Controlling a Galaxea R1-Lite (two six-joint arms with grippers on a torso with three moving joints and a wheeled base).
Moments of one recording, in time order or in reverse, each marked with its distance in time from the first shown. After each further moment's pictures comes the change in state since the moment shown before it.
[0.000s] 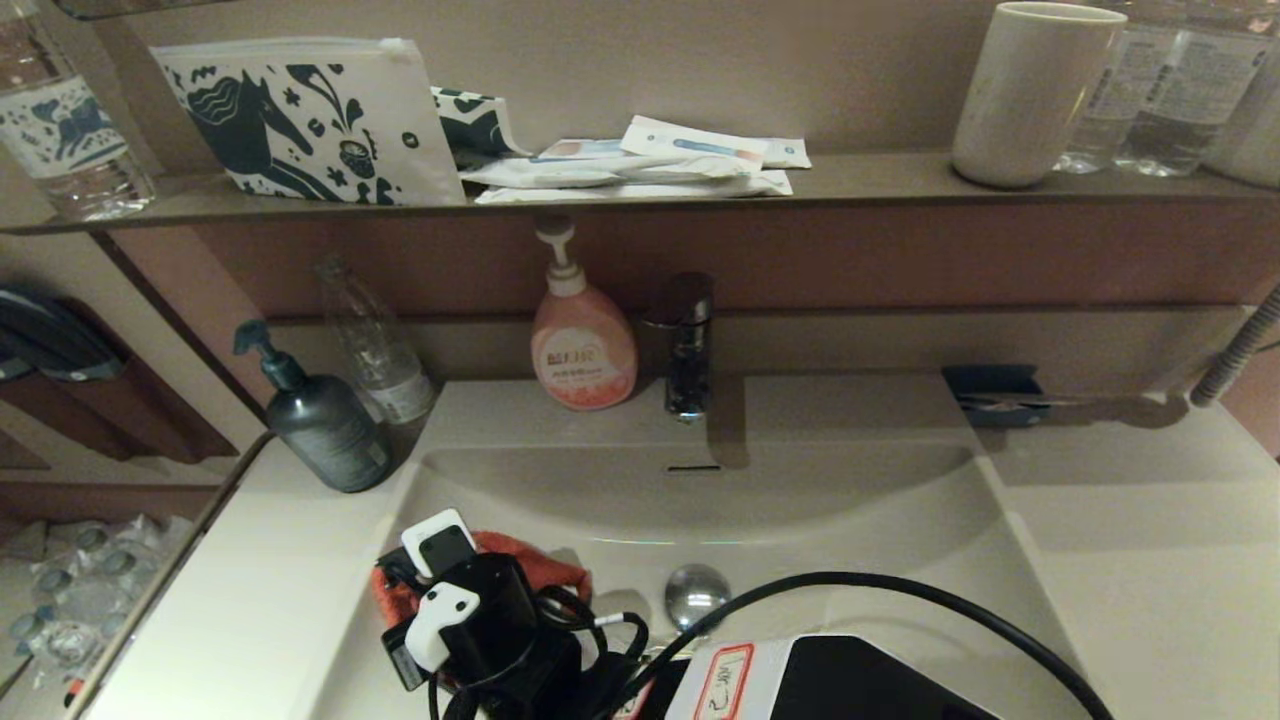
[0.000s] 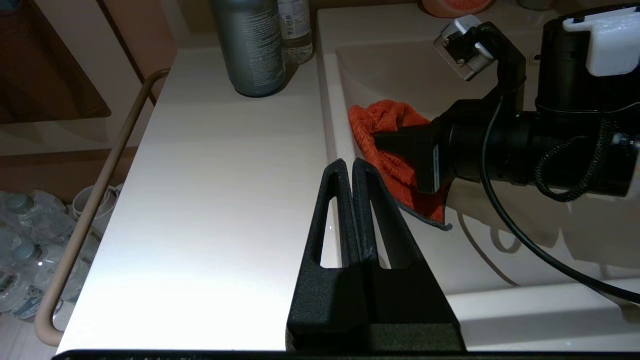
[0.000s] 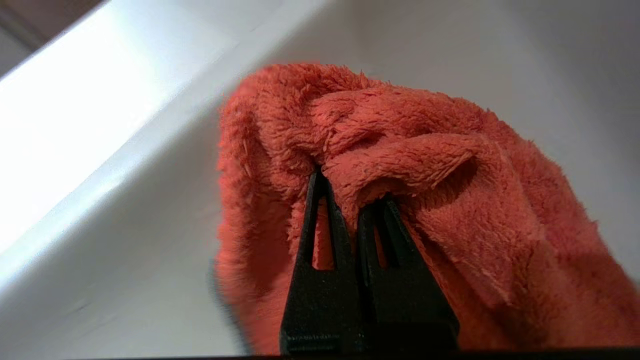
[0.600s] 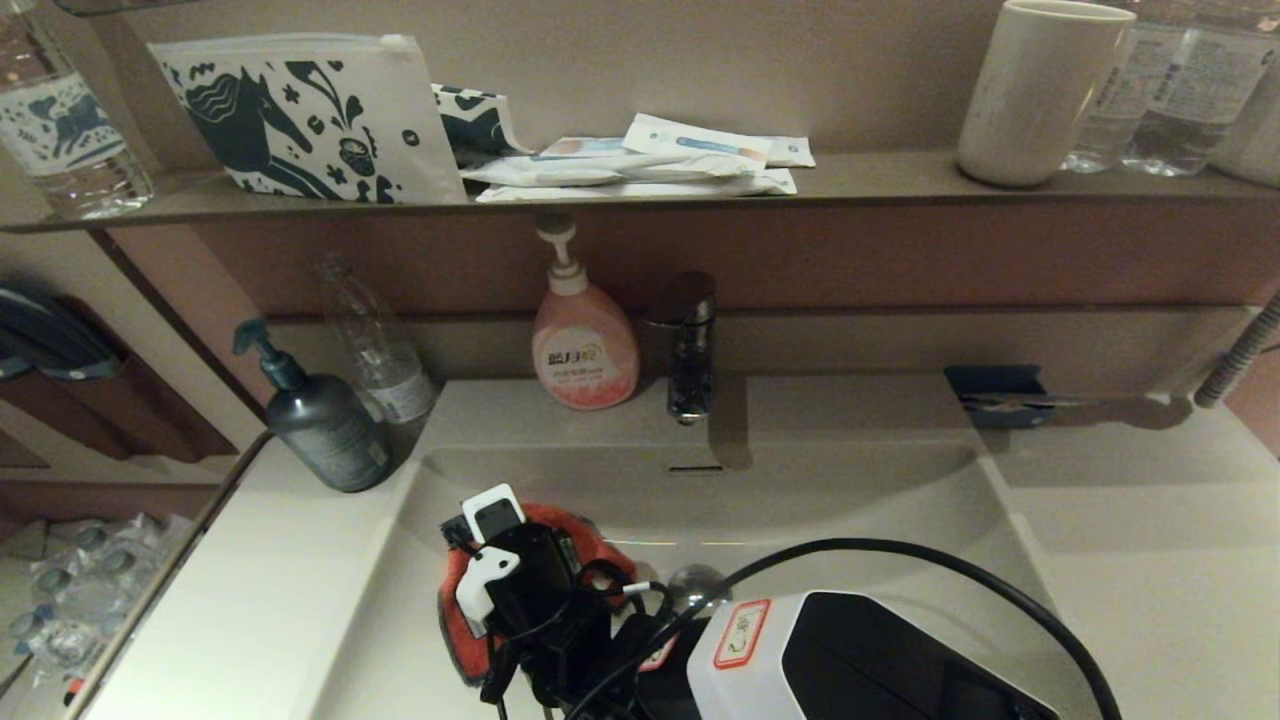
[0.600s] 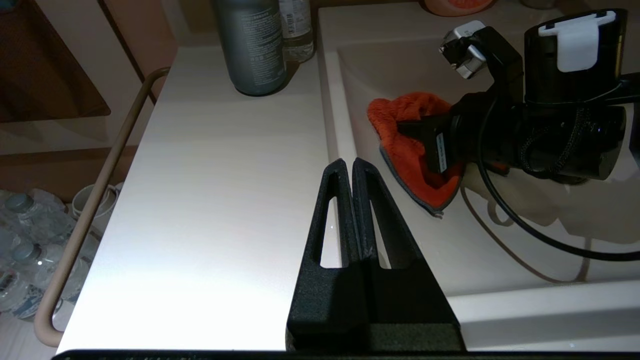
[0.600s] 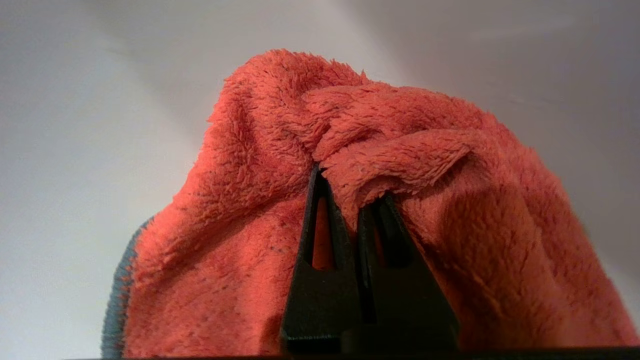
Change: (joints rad) left arm 0.000 0.000 0.000 0.000 0.000 0.000; right arm -0.071 -0.004 0.004 0.072 -0.168 -0.054
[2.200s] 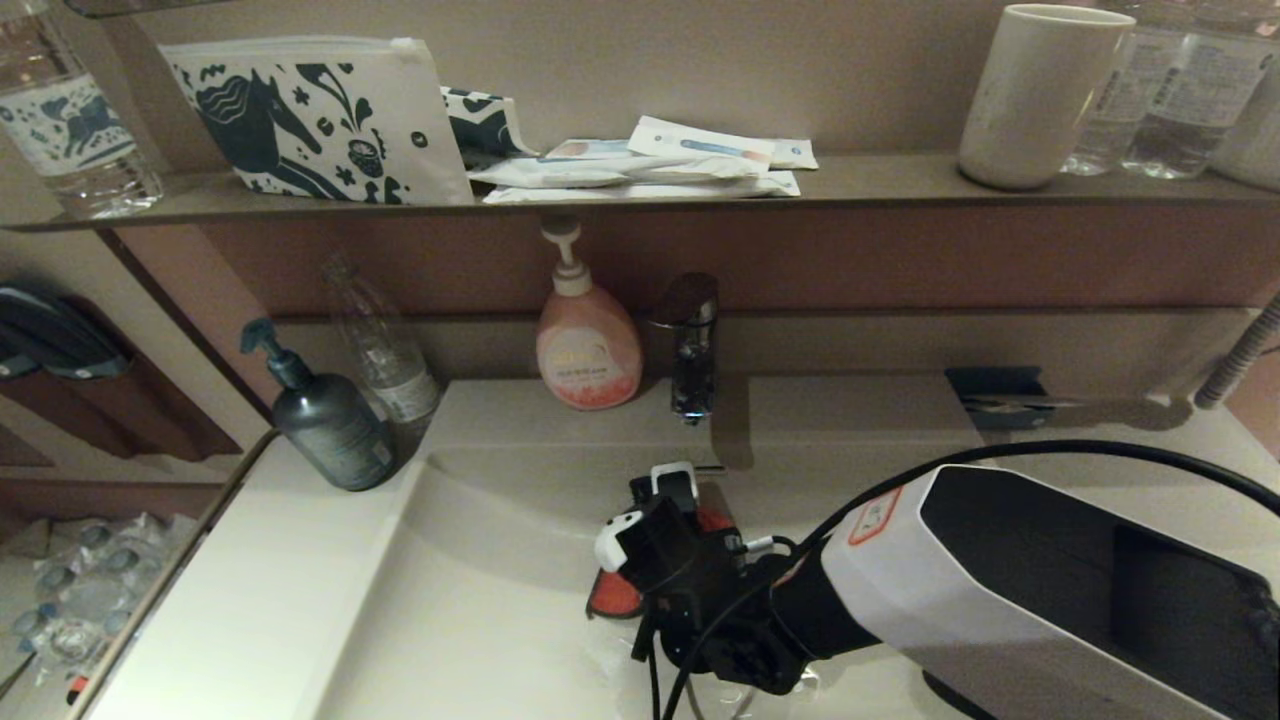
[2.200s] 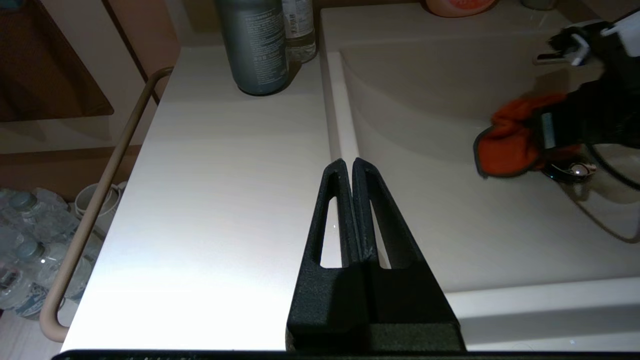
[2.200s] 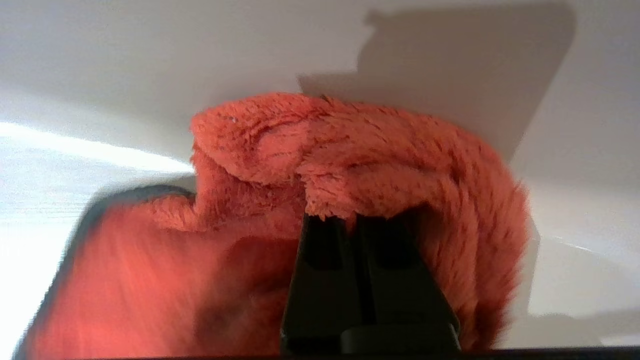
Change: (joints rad) left arm 0.000 0.000 0.000 0.000 0.000 0.000; right arm -0.205 -0.284 0.533 0.179 -0.316 0.314
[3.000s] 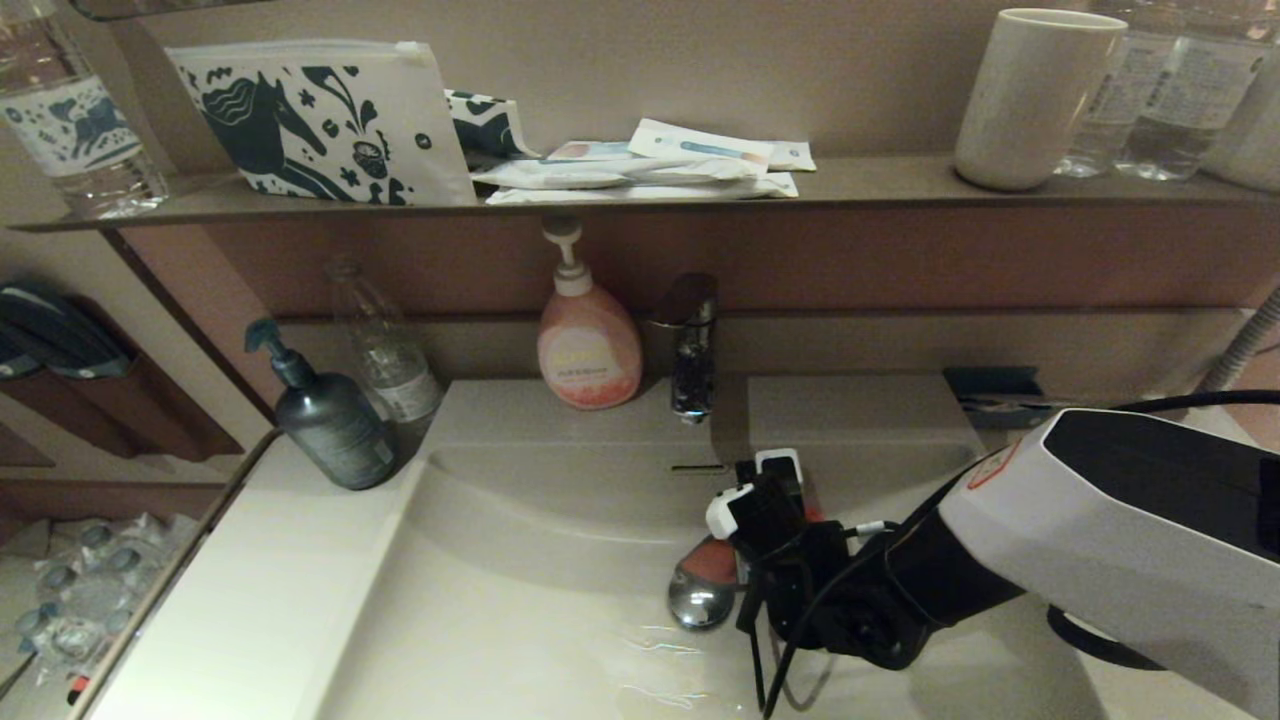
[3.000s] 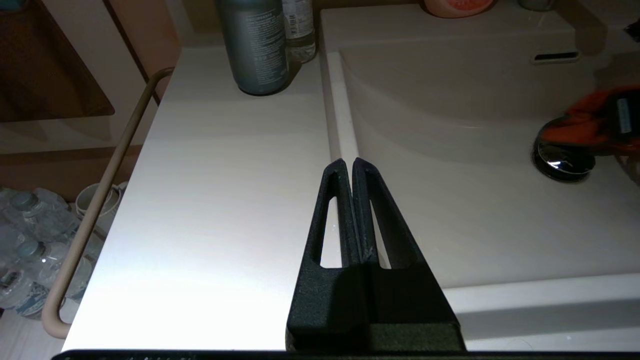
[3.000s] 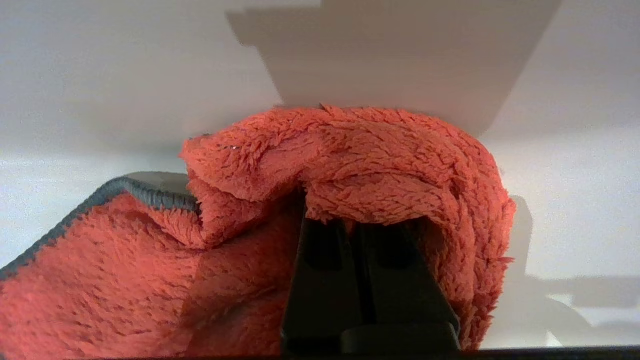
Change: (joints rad) left arm 0.000 0.000 0.000 0.000 -0.001 0.001; right arm -0.157 -0.140 0.280 -0.073 0.001 0.001
